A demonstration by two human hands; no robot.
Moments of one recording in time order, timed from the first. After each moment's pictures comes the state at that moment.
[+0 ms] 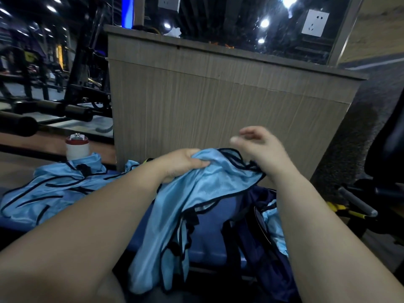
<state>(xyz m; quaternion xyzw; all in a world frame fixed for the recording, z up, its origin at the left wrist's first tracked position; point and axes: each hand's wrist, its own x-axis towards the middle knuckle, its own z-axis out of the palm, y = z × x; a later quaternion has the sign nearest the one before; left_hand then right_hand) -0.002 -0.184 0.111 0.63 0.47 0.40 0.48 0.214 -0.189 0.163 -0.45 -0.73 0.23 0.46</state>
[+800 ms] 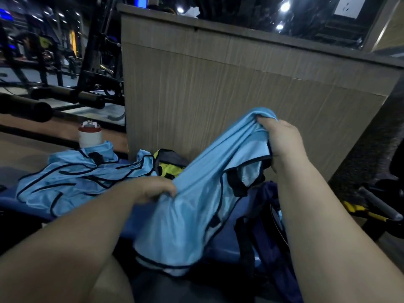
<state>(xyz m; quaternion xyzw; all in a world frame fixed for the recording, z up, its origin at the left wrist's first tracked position) -0.082 -0.183 0.013 0.51 0.60 0.32 0.53 0.179 -0.165 0.166 -0.44 -0.55 0.42 0.58</state>
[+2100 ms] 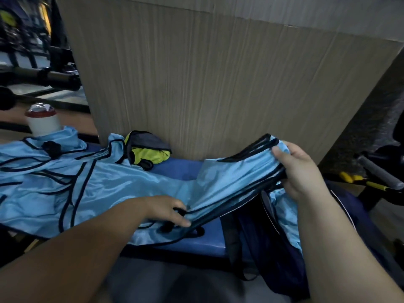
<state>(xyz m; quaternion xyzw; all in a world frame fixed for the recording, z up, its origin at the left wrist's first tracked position) -0.012 -0.115 -0.070 0.71 0.60 0.02 0.37 0.293 -0.085 0.043 -0.44 -0.53 0.48 0.54</state>
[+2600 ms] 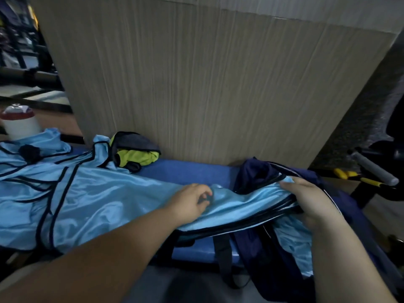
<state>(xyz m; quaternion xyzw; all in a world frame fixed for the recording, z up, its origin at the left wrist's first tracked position) 0.077 -0.086 -0.085 0.75 0.58 0.27 0.18 0.353 -0.086 0.000 -0.56 -0.46 0.51 0.46</state>
